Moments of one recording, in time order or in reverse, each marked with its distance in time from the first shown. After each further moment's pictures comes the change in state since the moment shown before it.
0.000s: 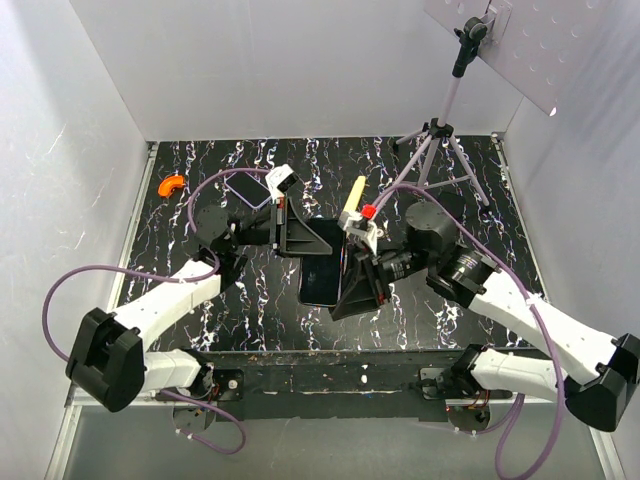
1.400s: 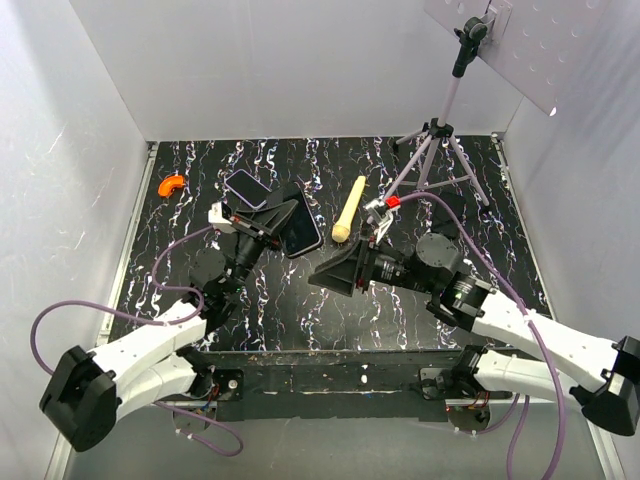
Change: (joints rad) left arm -0.121 -0.290 -0.315 -0.088 -1.183 -0.161; right arm 0.135 -0.093 -0.143 0.172 0.753 0.299
